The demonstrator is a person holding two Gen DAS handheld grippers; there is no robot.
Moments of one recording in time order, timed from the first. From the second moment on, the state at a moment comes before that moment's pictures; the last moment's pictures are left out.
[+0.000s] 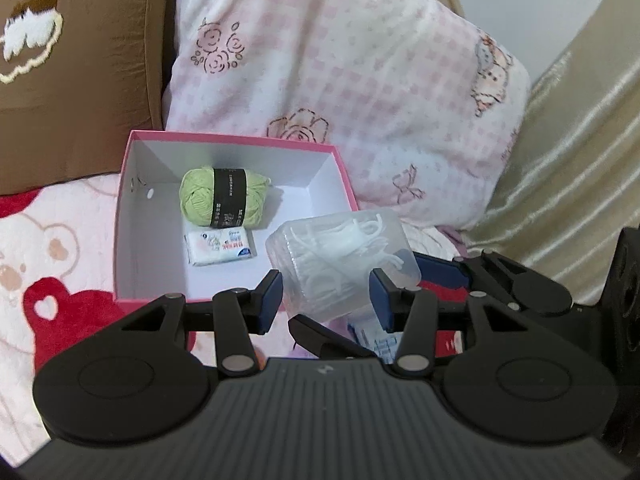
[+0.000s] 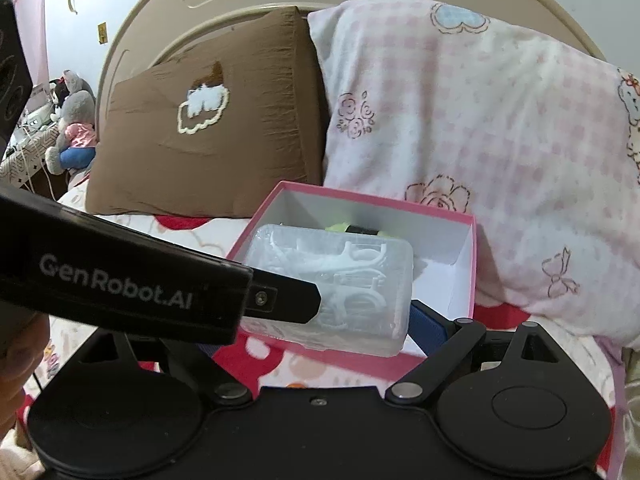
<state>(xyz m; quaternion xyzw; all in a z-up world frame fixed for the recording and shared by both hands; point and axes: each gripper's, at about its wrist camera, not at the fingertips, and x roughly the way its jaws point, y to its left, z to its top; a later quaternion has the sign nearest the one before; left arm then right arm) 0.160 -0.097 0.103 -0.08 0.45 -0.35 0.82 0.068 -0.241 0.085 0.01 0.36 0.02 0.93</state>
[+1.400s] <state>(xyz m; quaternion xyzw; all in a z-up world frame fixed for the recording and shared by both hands) 0.303 -0.171 -0.079 -0.19 0.57 -0.31 0.73 0.214 -0.305 -0.045 -0.09 0.49 -0.01 0.87</state>
